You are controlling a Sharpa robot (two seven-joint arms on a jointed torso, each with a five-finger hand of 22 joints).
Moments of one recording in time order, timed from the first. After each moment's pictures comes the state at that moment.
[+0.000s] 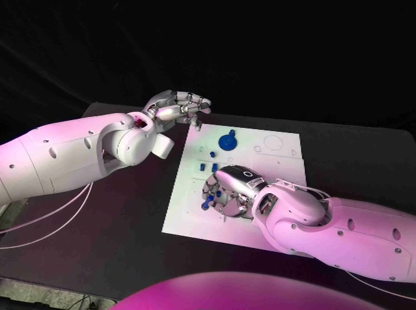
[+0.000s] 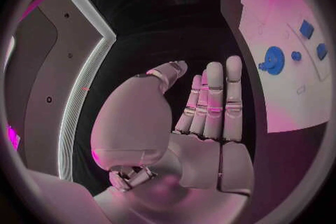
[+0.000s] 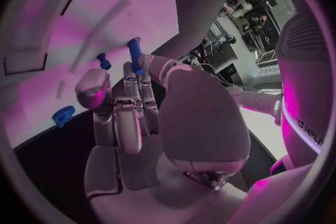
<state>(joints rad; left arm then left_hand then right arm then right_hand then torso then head) 1.22 -0.82 -0.03 1.43 -0.16 -0.14 0.28 1.30 -0.18 0.47 0.06 0.34 0.72 0.19 0.45 0.33 0.90 0.13 0.47 0.17 1.06 0.05 1.05 0.54 0.17 1.07 0.16 0.53 1.12 1.07 -0.64 -0.15 1.74 -1.58 -0.40 -0.26 1.43 -0.22 0.65 0.08 0.14 1.08 0.12 0.29 0.41 1.23 0.11 0.09 0.16 1.47 -0.02 1.52 1.31 0.14 1.38 0.08 0.95 1.24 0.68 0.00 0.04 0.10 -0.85</state>
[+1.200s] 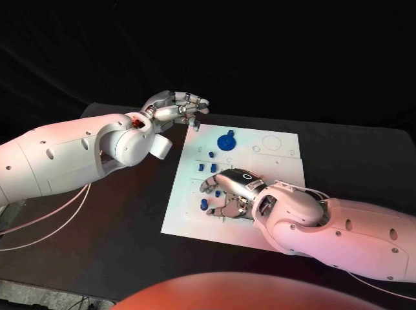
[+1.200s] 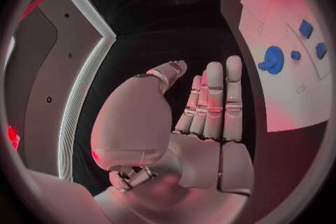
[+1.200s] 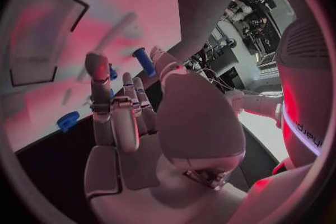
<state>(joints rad) 1.22 -0.83 -0.03 1.43 -0.16 -0.14 0.27 1.30 -0.18 0.46 0.06 0.34 0.71 0.19 0.45 0.33 0.89 0.13 0.47 0.17 1.06 0.05 1.05 0.54 0.17 1.07 0.16 0.53 1.11 1.06 -0.65 -0.16 1.73 -1.59 -0.37 -0.26 1.44 -0.19 0.14 0.18 0.18 0.81 0.16 0.16 0.33 0.91 0.14 0.11 0.08 1.47 0.04 1.49 1.31 0.16 1.30 0.13 0.60 1.04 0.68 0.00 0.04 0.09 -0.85</state>
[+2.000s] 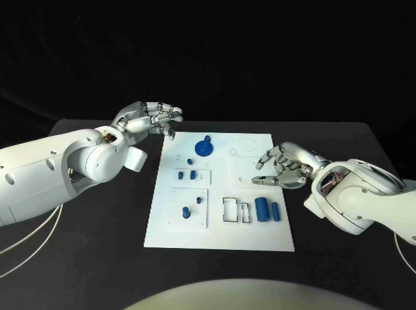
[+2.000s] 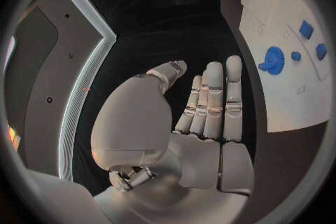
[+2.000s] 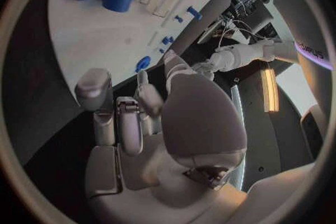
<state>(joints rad) 1.22 -0.83 -0.03 1.43 -0.16 -0.14 0.27 1.30 -0.18 0.46 0.07 0.34 0.71 0.19 0.45 0.33 0.88 0.13 0.47 0.17 1.06 0.05 1.06 0.54 0.17 1.07 0.16 0.53 1.11 1.16 -1.10 -0.16 1.88 -1.19 -0.50 -0.28 1.34 -0.17 0.07 0.29 0.15 0.91 0.11 0.34 0.45 1.46 0.02 1.40 1.28 1.46 -0.05 1.56 1.31 0.13 1.43 0.06 0.93 1.24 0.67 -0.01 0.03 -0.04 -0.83</state>
